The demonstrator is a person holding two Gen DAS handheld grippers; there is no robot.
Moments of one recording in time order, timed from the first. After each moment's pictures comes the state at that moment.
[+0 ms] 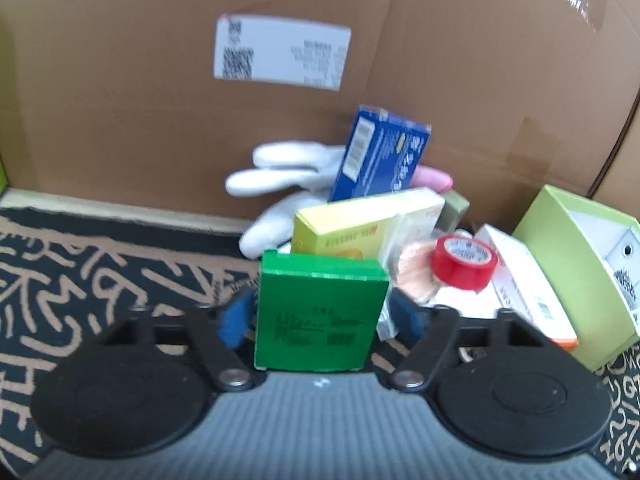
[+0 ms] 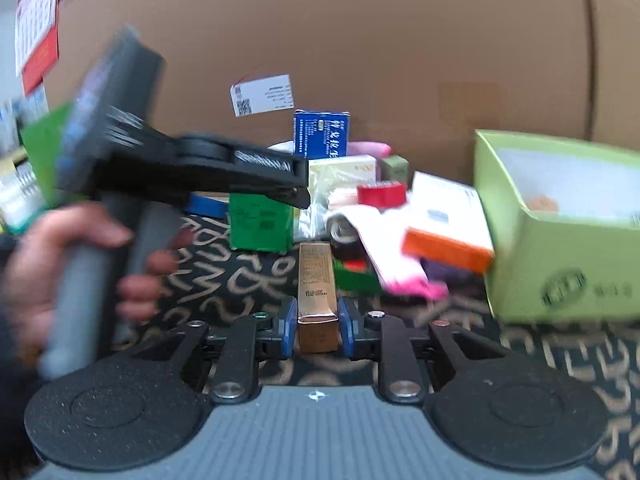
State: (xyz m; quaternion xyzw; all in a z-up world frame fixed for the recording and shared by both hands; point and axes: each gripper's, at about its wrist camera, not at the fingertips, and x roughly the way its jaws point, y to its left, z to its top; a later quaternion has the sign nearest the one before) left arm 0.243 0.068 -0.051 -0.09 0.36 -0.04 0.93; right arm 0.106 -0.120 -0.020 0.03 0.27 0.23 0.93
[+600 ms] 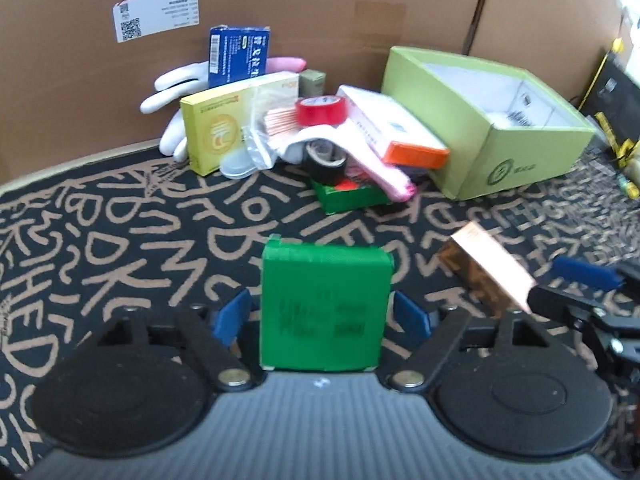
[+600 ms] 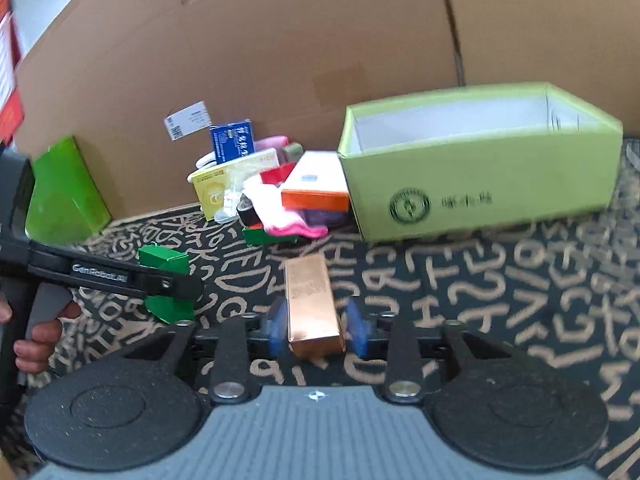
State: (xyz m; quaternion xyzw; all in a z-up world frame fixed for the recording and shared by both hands) left arm 0.139 0.024 -0.047 0.02 0.42 -0.15 0.89; right arm 0.055 -0.185 -0.020 0.04 0.27 0.16 0.95
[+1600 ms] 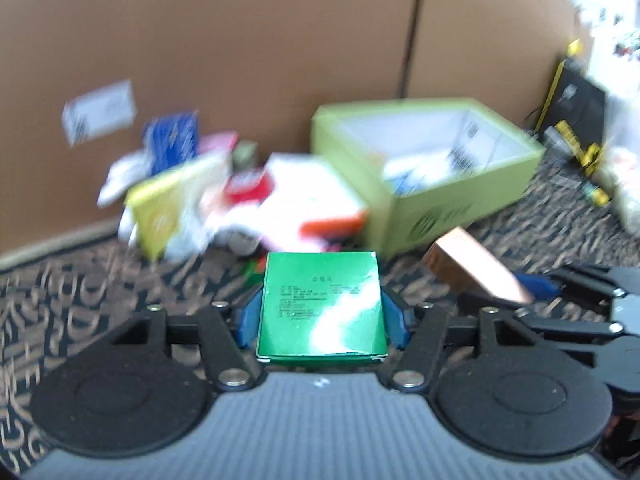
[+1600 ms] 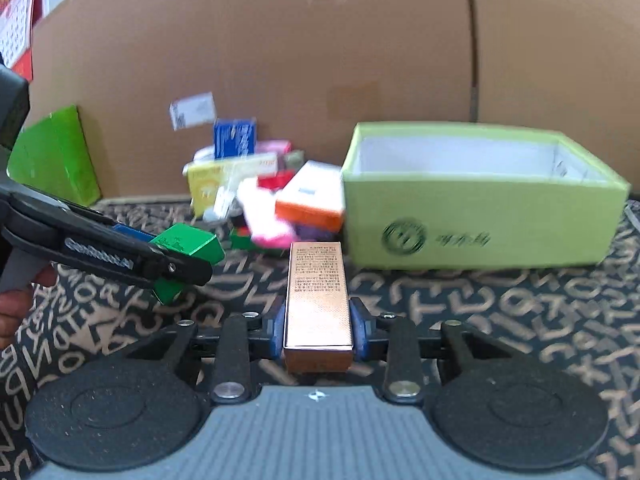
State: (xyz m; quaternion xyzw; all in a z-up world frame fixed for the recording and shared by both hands) left arm 0.120 -0.033 0.013 0.05 0.35 -0.20 0.92; right arm 0.065 -0.208 -0.006 0.00 0.24 0.16 0.96
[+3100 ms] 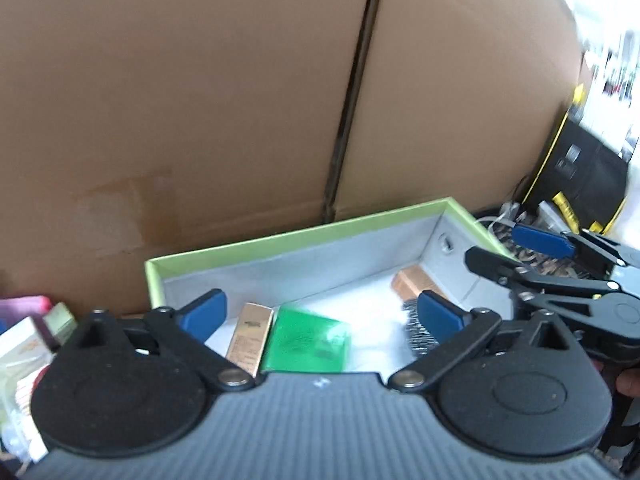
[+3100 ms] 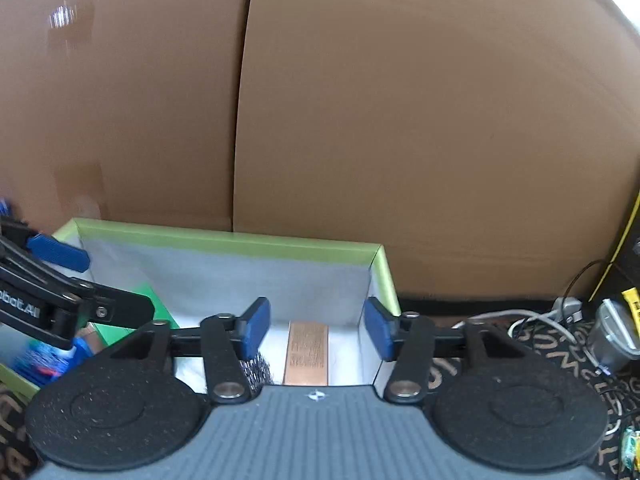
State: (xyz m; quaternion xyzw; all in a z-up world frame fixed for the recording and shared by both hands) left arm 0.271 -0.192 0.002 0.00 0.32 -0.24 0.92; right arm 0.229 -0.357 0.028 -0.04 0.19 0.03 0.98
